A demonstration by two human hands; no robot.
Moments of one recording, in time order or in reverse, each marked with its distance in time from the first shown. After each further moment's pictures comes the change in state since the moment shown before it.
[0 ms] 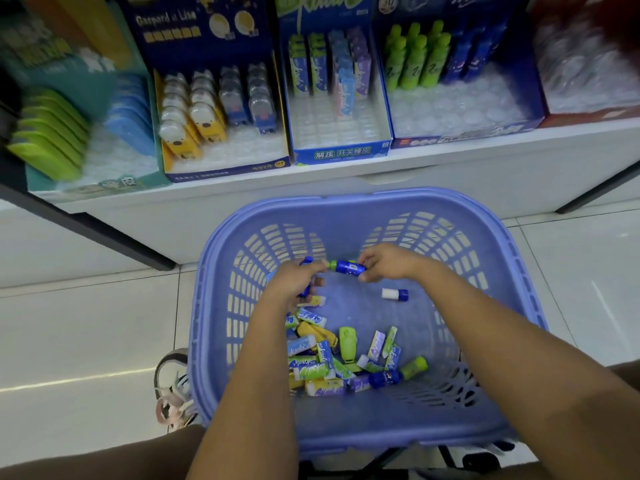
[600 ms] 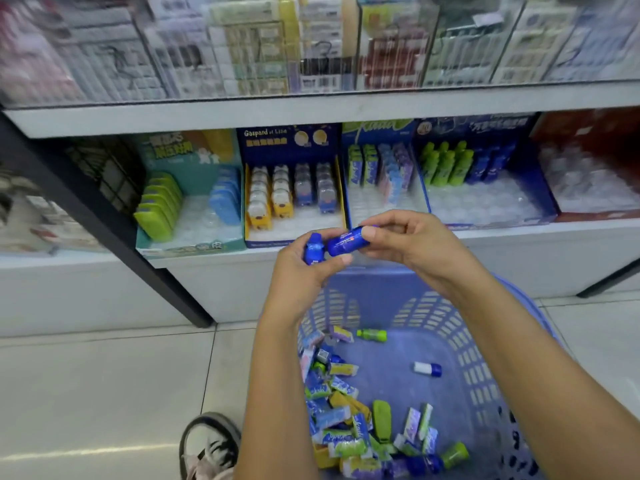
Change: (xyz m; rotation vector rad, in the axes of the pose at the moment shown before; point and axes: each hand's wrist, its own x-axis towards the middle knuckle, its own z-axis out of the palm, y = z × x) left_hand -0.104 0.091 -0.061 -0.199 0.036 0.886; right_hand -0.104 -0.184 -0.034 0.690 0.316 -0.533
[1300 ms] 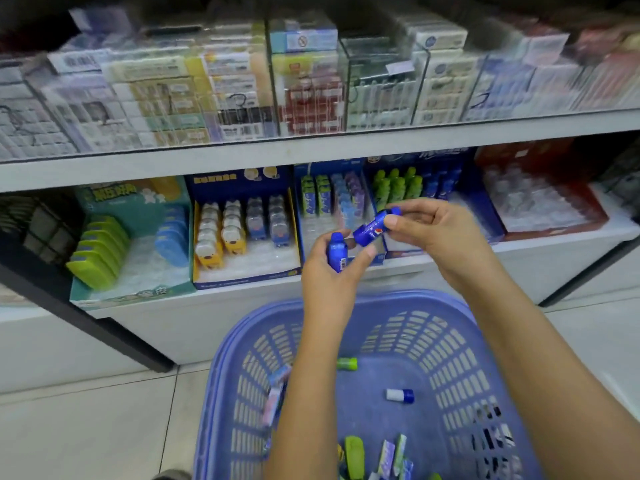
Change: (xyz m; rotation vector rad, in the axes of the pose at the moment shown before) left_hand 0.023 0.017 0.101 0.034 0.137 0.070; right_hand 0.003 -0.037 -0.078 -0.094 0.335 -0.140
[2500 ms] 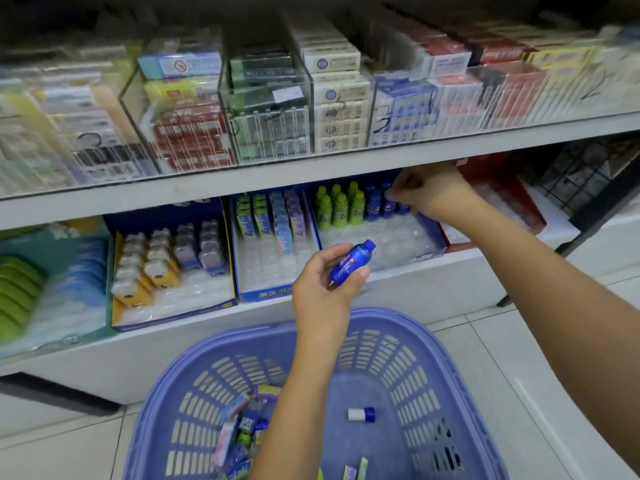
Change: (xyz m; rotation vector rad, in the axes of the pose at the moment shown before) left_hand 0.003 -0.007 0.078 -0.242 -0.083 -0.038; right_hand 0.099 -0.019 -0.103 -0.870 0.018 -0.062
